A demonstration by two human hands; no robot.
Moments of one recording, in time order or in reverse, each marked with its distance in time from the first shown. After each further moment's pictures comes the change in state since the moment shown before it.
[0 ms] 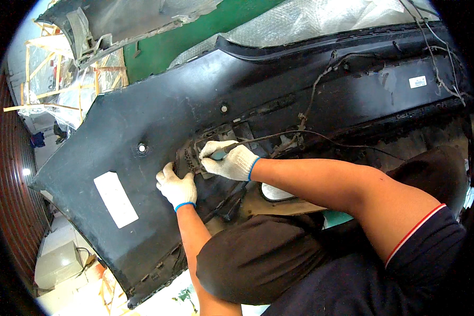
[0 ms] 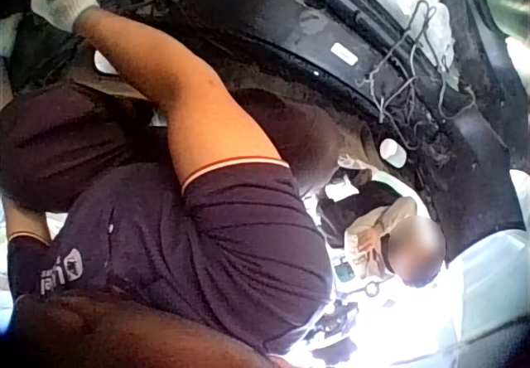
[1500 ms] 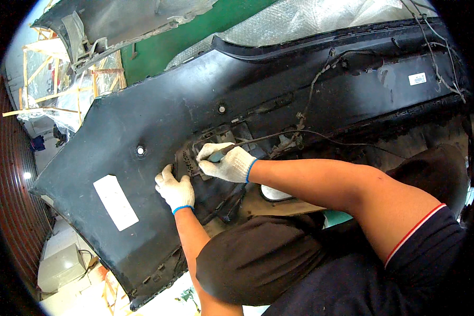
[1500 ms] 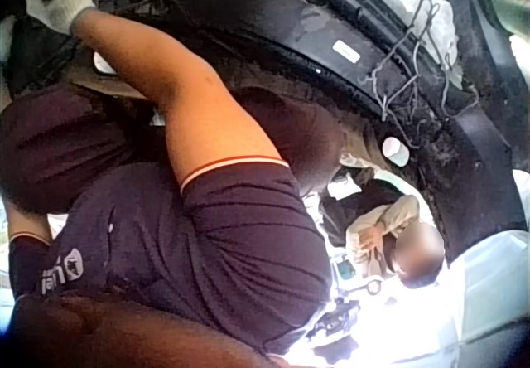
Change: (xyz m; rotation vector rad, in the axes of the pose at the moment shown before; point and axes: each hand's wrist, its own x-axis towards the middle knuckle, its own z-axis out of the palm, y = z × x) left_hand 0.002 -0.008 0.004 -0.019 -0.023 0.031; right_hand -0.002 -0.001 0.000 0.078 -0.009 0.043
